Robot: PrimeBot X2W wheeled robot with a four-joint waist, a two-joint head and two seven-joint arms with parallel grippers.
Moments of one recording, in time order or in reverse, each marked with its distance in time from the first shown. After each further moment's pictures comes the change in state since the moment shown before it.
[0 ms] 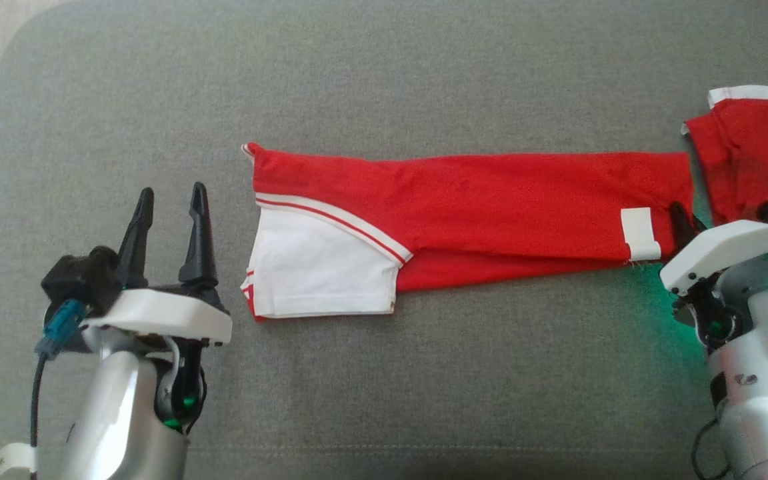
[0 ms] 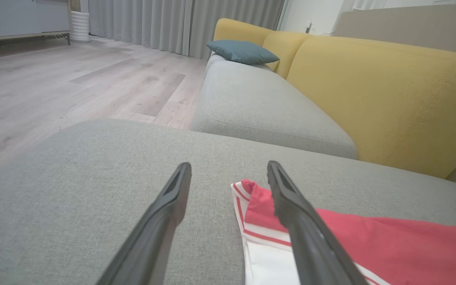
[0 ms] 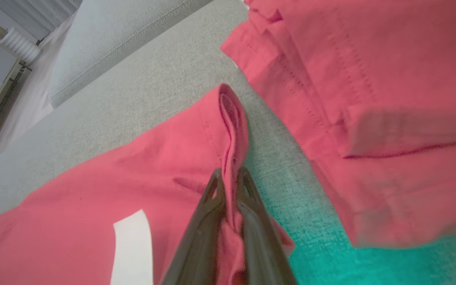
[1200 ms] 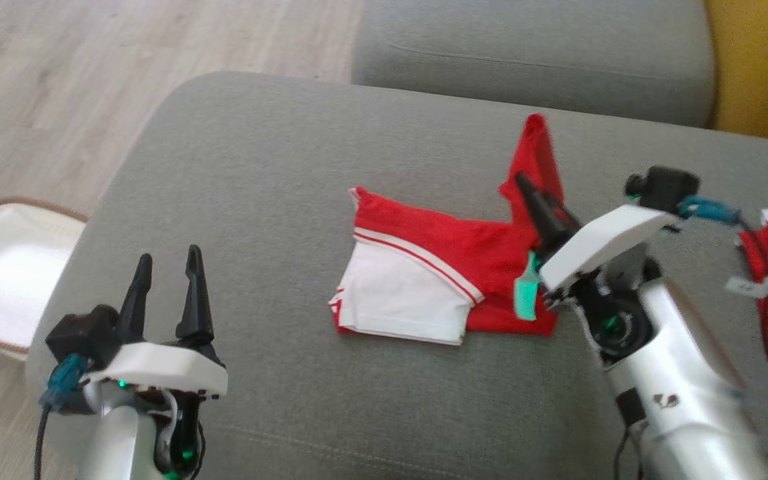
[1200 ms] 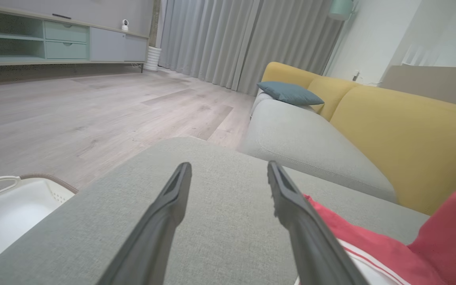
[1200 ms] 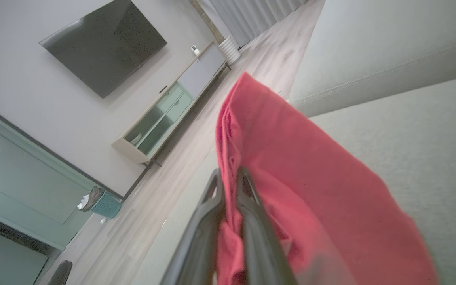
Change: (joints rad) left arm 0.125 -0.021 0.048 0.017 -0.002 -0.007 0.000; right arm 0.090 0.097 0.388 -0.375 0.387 0.000 0.055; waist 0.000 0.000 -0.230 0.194
